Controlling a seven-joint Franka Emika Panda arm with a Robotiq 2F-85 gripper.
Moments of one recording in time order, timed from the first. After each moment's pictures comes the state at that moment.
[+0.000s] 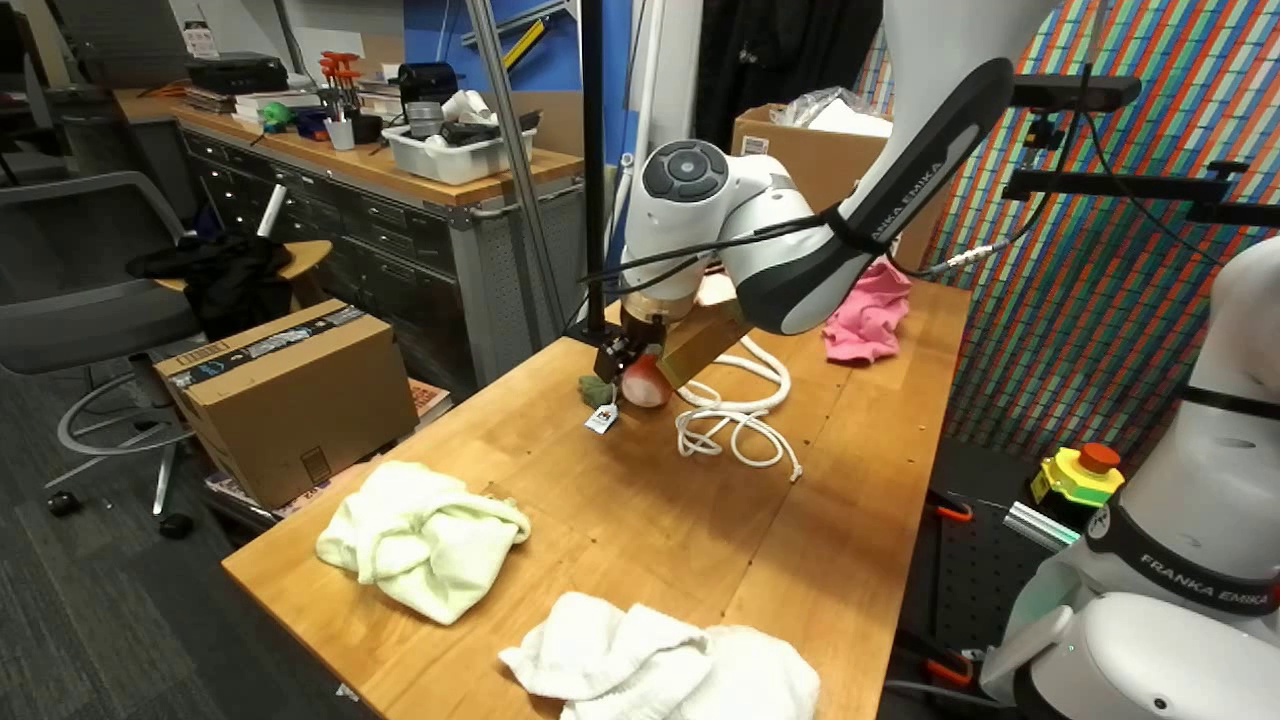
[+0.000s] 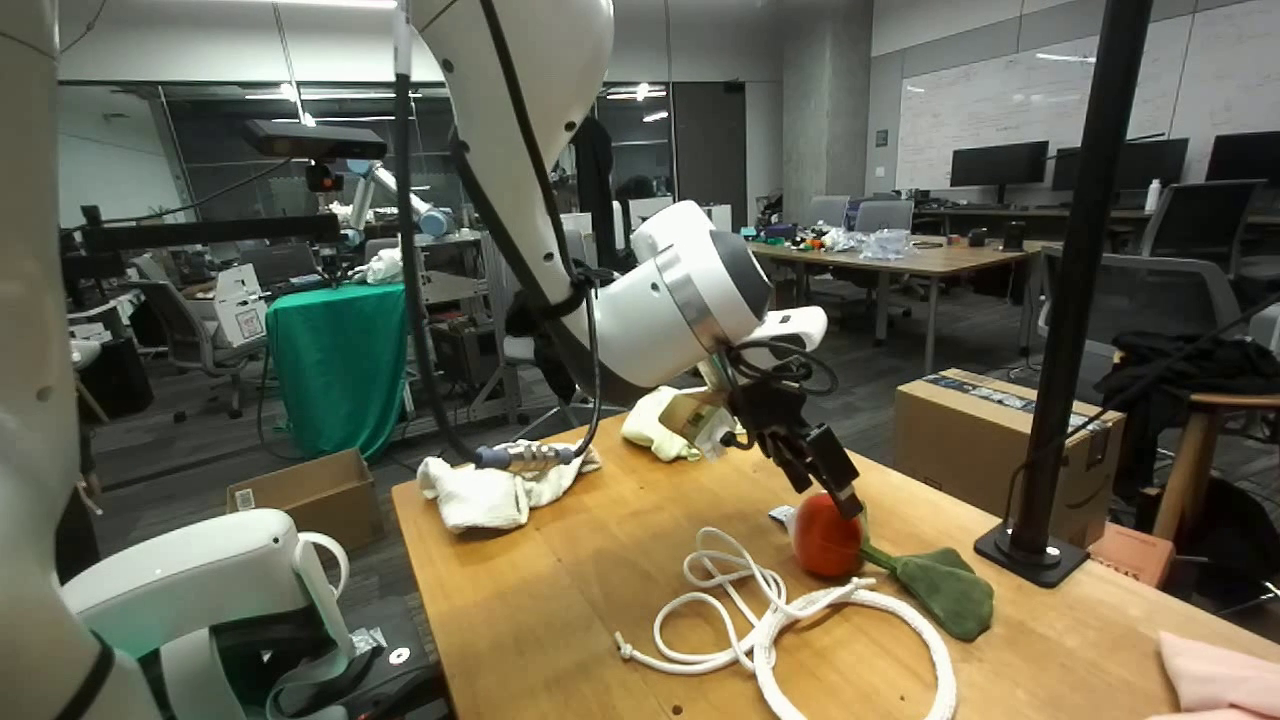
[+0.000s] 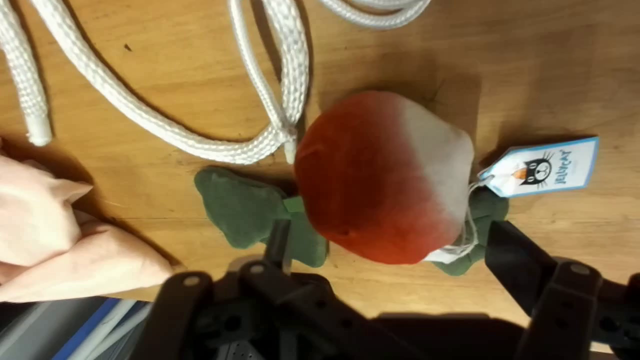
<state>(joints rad) 0.10 0.26 -0.06 -2.27 -0.99 2.69 1.18</state>
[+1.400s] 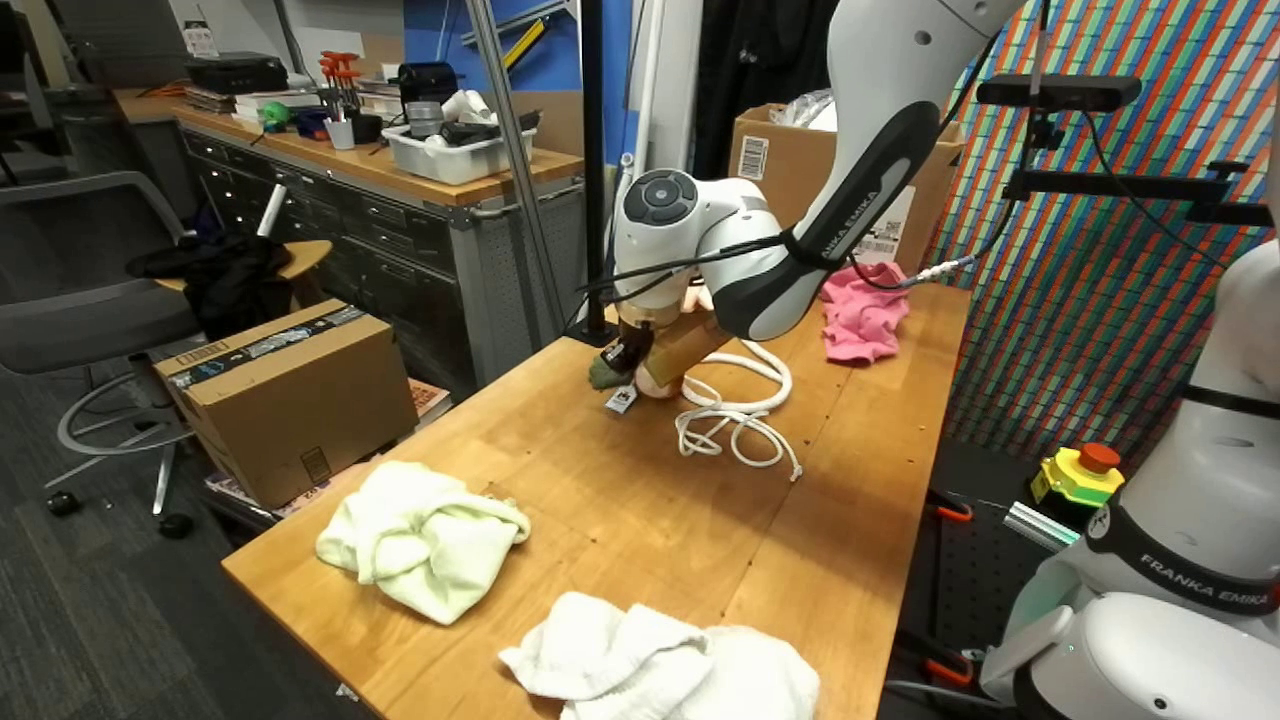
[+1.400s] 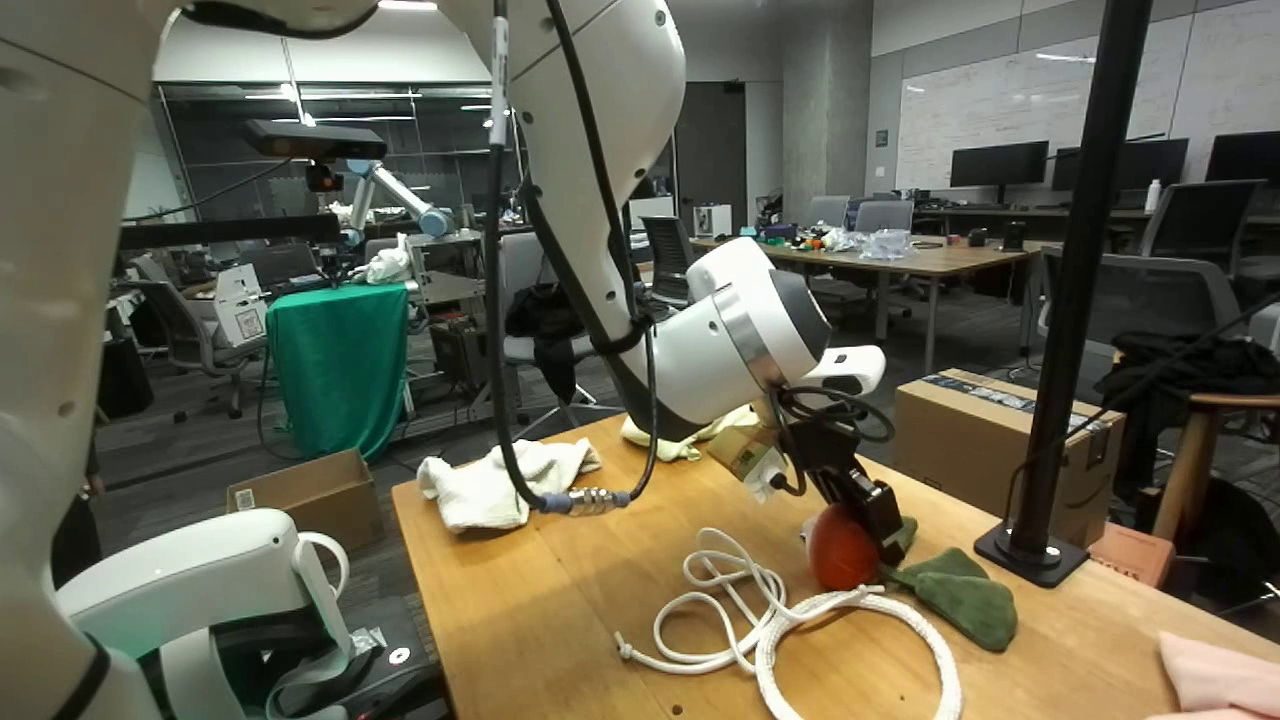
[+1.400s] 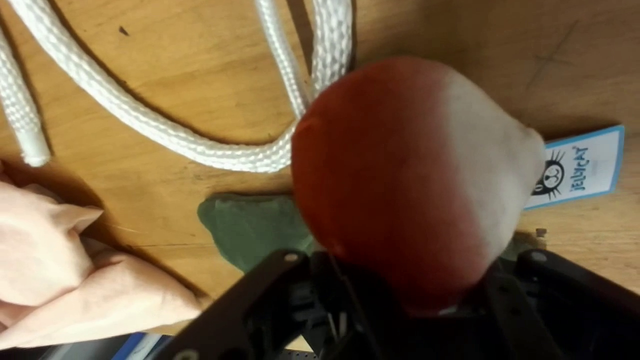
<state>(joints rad) 0.06 0.41 -0.09 -2.15 -0.99 2.69 1.20</state>
